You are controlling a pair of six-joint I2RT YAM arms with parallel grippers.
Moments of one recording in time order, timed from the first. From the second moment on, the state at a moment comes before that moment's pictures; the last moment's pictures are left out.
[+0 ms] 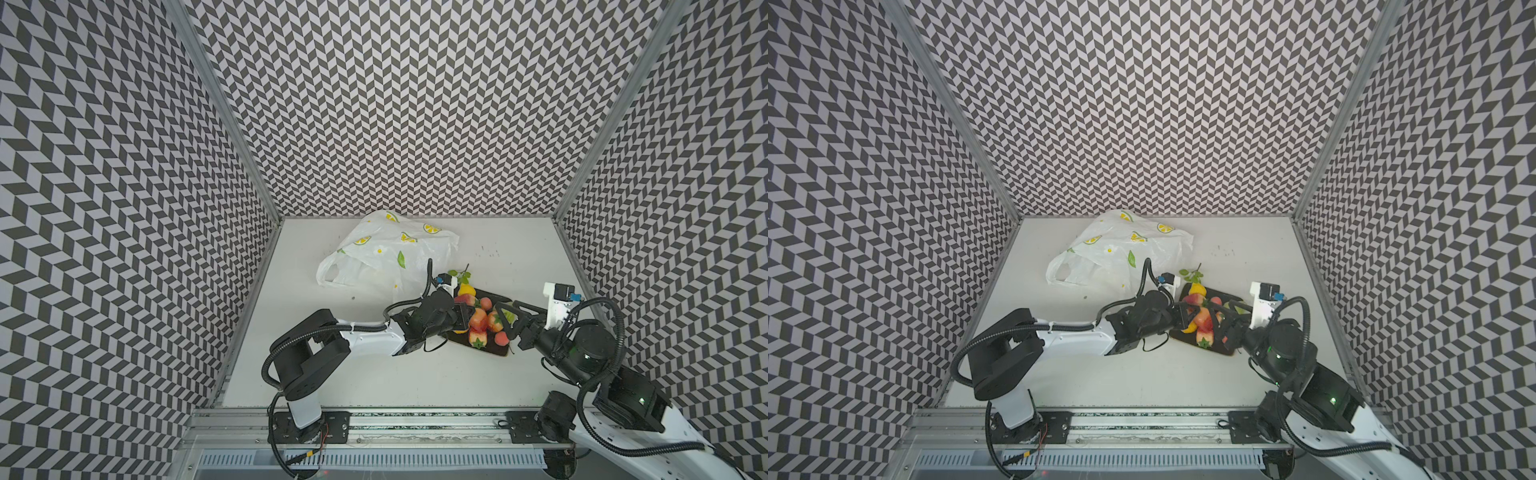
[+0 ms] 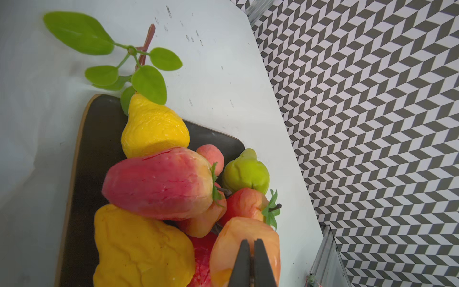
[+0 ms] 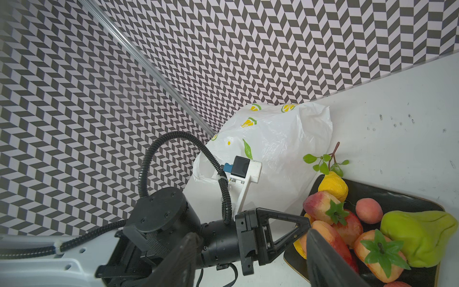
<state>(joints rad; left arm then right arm) -1.03 1.77 0.95 0.43 0.02 -0.93 0.81 0.40 0.69 -0.49 0.27 0.66</state>
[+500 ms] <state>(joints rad) -1.03 1.81 0.95 0.45 0.02 -0.94 0.81 0.40 0.69 -0.49 0.25 0.66</state>
